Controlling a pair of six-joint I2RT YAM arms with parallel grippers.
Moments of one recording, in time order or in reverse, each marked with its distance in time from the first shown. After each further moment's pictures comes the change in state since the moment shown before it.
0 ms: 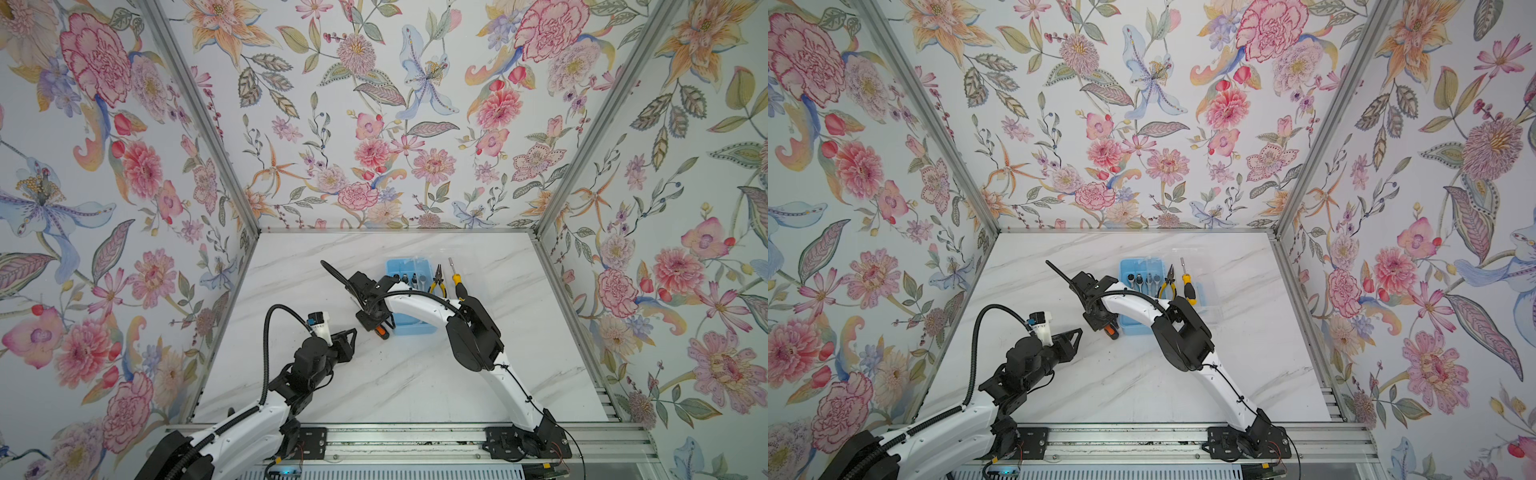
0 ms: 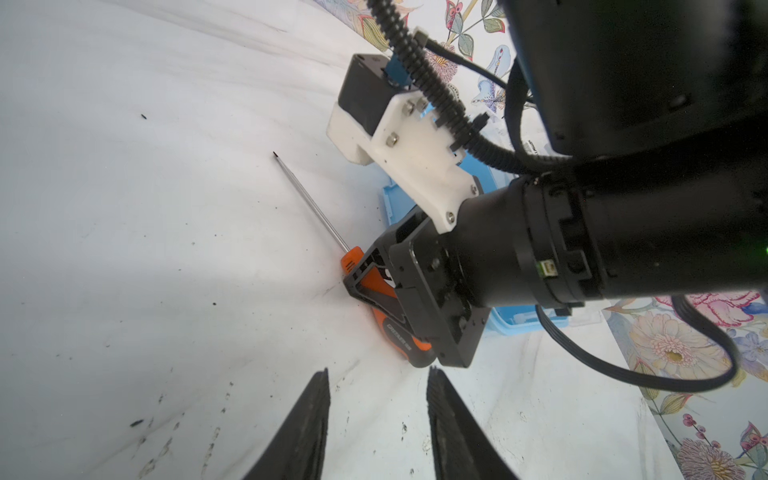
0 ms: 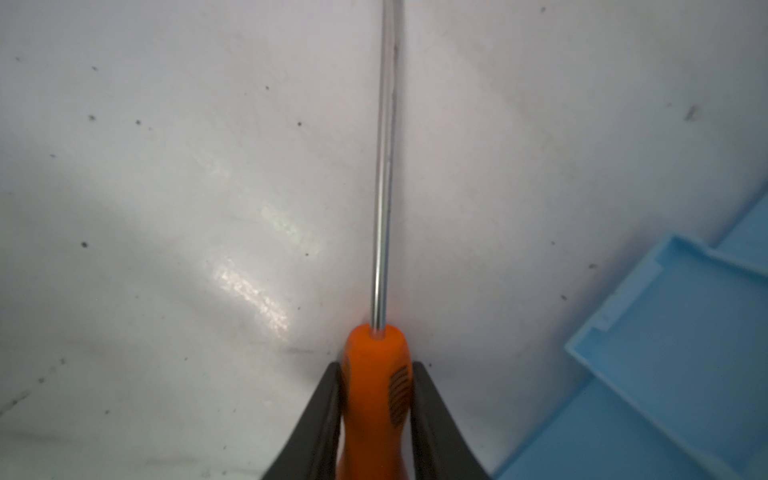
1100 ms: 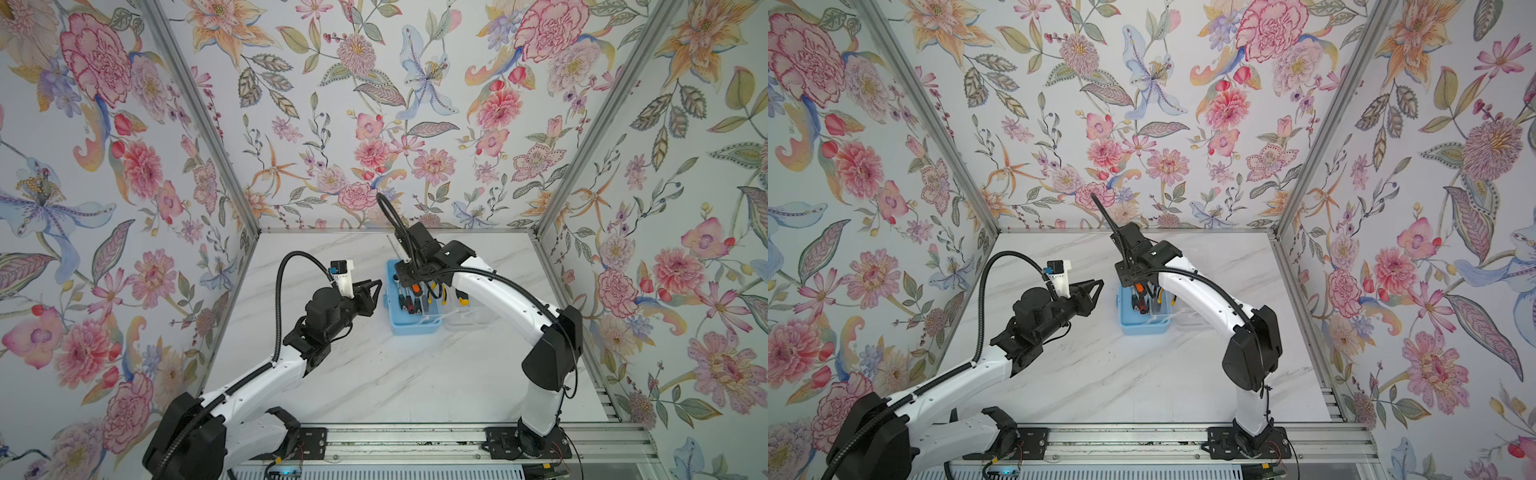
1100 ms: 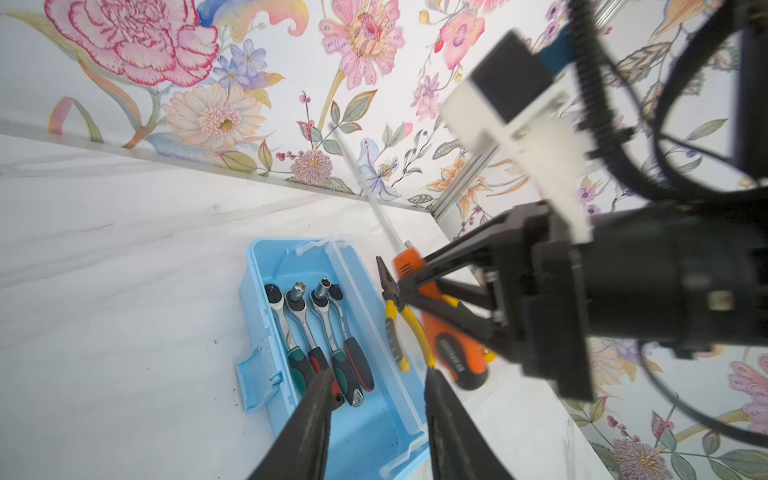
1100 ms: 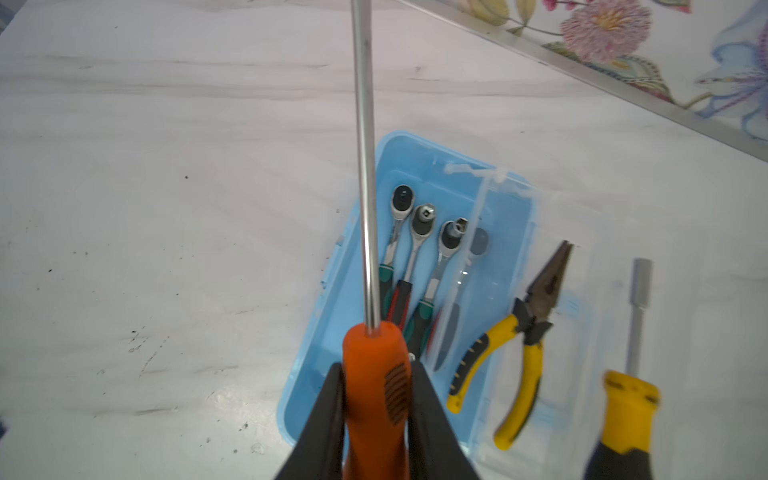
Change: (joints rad) left arm 0.000 0.346 0.521 0.013 0.139 0.187; right arm -0.231 -0.603 -0.243 0.027 0.121 0.056
